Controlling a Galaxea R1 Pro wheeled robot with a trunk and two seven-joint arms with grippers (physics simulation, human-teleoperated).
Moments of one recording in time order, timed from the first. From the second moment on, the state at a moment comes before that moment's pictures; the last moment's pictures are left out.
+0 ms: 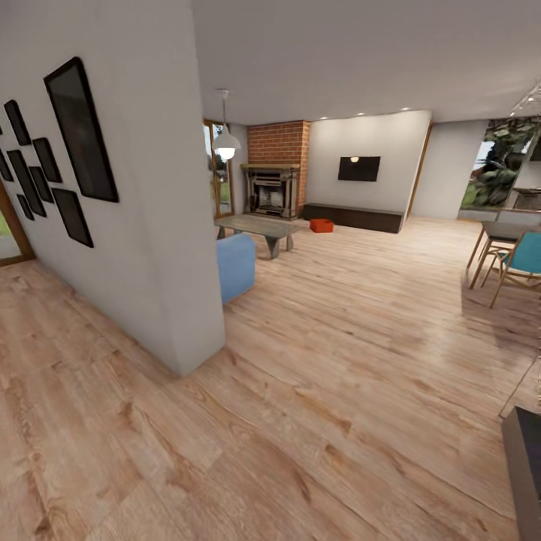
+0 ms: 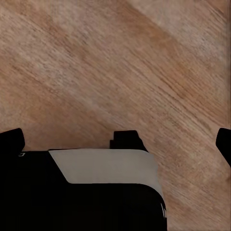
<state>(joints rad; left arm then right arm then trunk) -0.40 0.00 -0.07 0.00 0.10 0.09 -0.09 -0.27 0.08 0.53 0.03 -0.54 -0.11 -0.14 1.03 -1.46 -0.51</state>
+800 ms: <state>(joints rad) -0.40 0.00 -0.07 0.00 0.10 0.09 -0.09 -0.27 0.08 0.53 0.03 -0.54 -0.11 -0.14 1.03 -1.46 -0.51</state>
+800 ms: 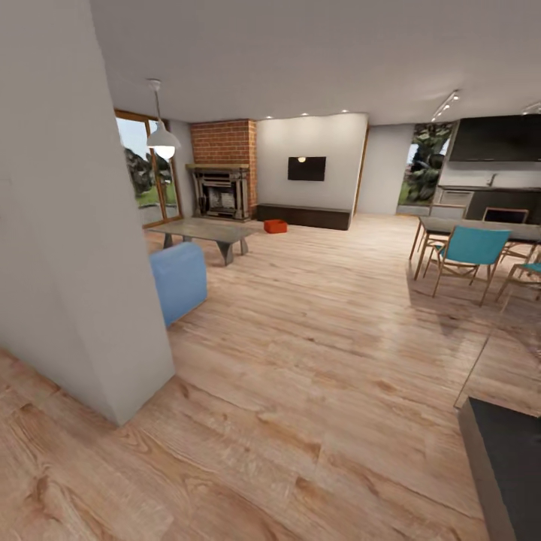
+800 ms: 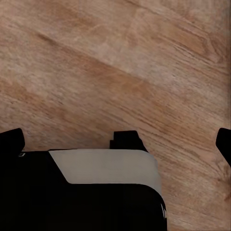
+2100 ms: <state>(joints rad) -0.40 0.00 -0.07 0.00 0.10 0.09 -0.09 -0.27 0.08 0.53 0.03 -0.54 -0.11 -0.15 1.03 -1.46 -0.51</state>
